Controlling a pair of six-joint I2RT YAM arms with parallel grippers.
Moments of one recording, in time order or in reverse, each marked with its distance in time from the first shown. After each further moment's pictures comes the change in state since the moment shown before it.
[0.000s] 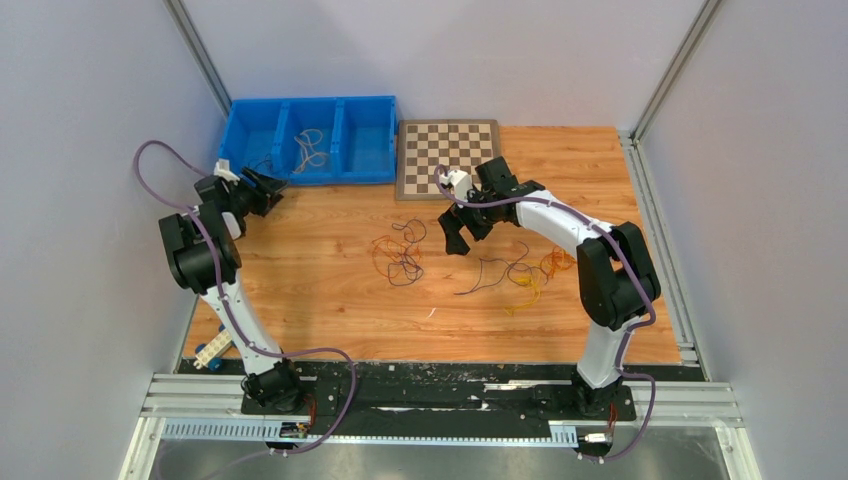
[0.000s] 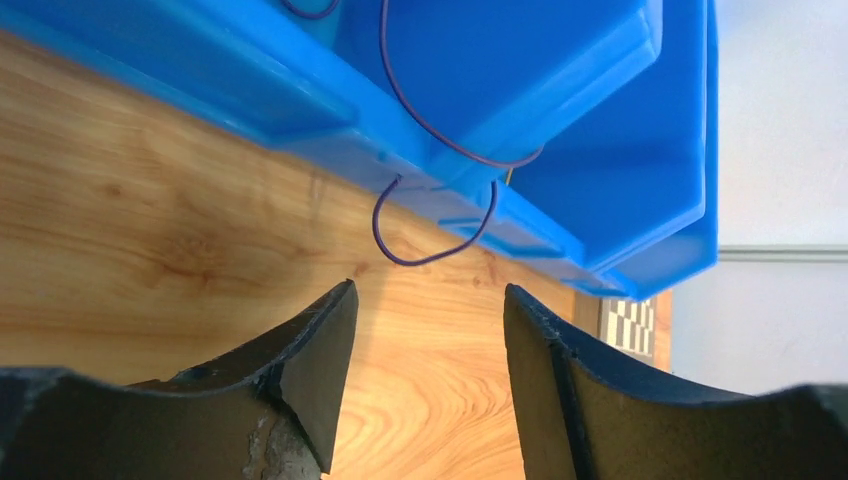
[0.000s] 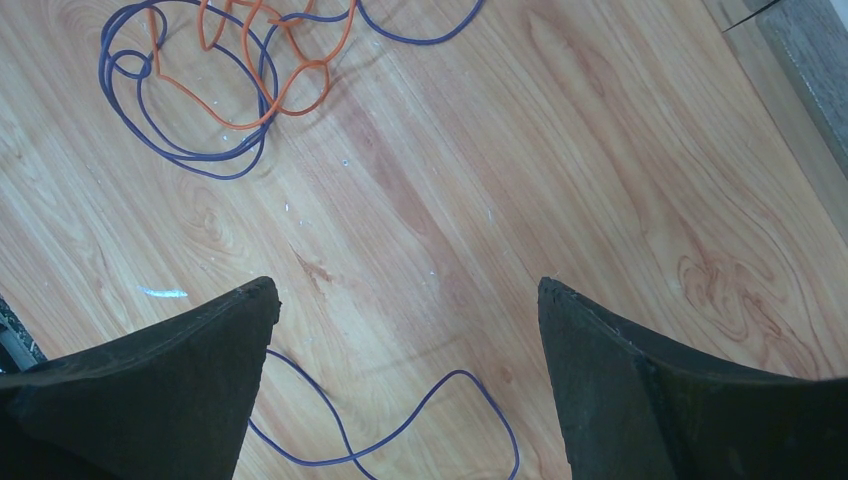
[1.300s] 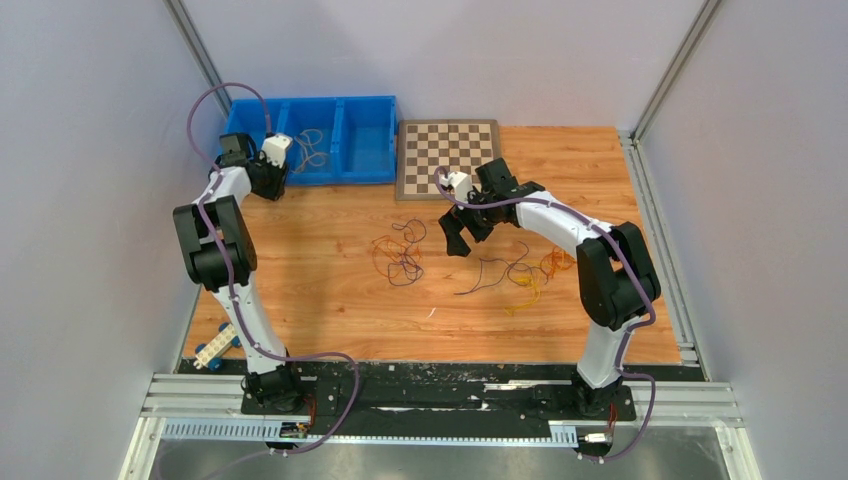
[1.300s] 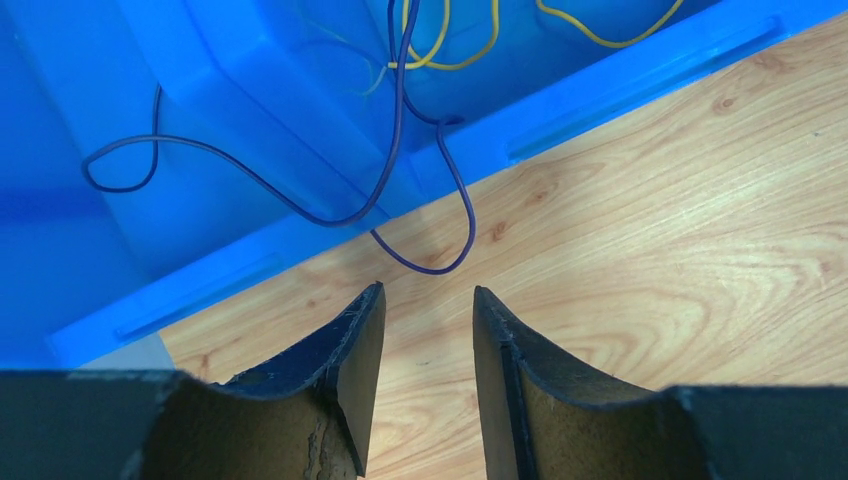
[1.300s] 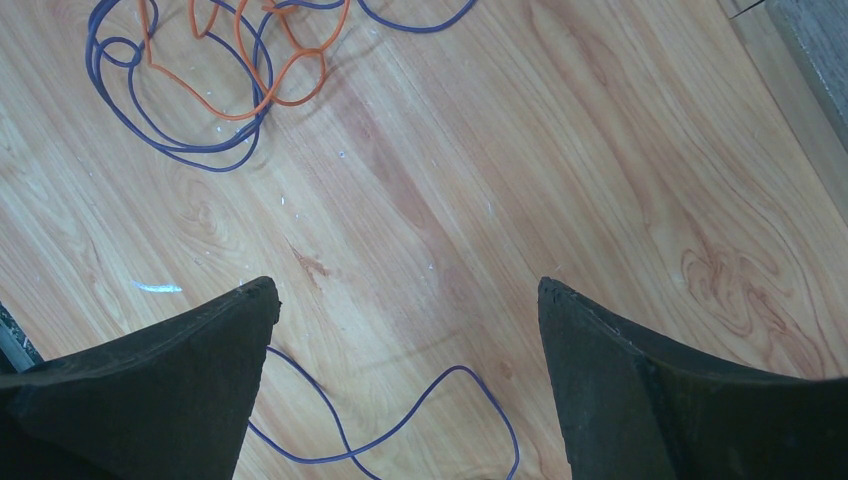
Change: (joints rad) left arm -0.182 -0.045 0.406 -0.900 -0.392 1.382; right arm 0.000 0.000 -0.009 -0.002 0.007 -0.008
